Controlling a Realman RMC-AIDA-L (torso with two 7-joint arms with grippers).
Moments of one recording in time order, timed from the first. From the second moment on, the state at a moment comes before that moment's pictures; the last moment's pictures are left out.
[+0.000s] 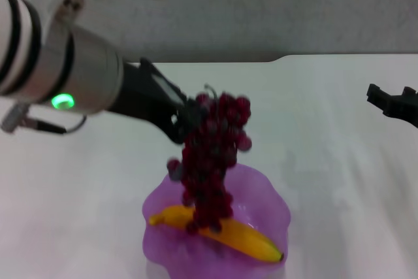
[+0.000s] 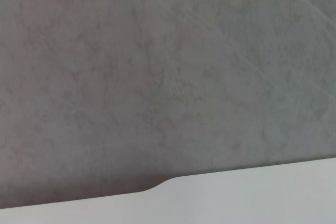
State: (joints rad) left arm -0.56 -2.03 -1.62 -2.06 2.47 -1.68 0.31; right arm 0.14 2.01 -1.69 -1.22 0.75 0.17 -0.22
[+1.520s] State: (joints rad) left arm -0.60 -2.03 -1.26 -1.56 2.53 -1.26 0.31; right arm 0.17 2.01 -1.70 -1.21 0.75 0.17 -0.22
